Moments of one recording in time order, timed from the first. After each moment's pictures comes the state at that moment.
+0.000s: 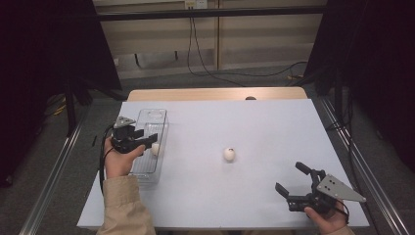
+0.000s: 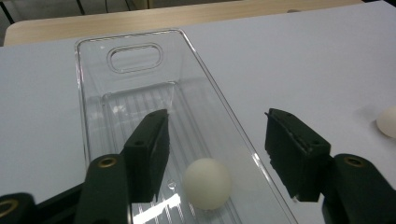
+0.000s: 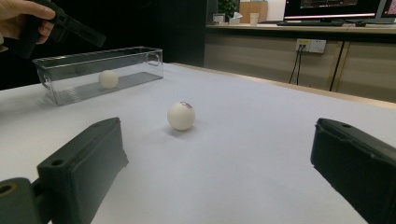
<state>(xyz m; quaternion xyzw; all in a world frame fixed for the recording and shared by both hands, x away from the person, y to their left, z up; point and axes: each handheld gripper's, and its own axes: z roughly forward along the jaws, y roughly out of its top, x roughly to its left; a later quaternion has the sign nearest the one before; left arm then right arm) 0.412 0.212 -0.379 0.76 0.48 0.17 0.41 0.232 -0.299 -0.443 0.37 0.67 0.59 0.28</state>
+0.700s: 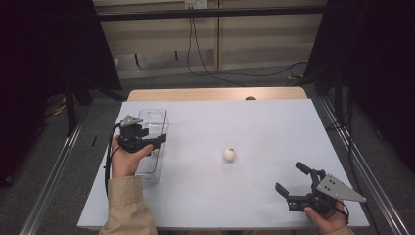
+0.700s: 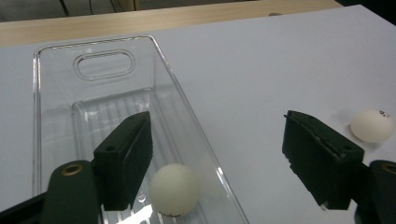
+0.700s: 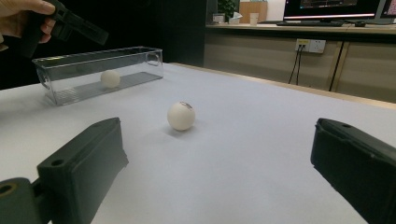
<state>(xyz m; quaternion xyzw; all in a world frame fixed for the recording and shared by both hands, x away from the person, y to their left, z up) 0.412 0.193 -0.377 0.76 0.47 0.15 0.42 0.231 -0.298 -0.443 0.37 0.67 0.58 0.29</state>
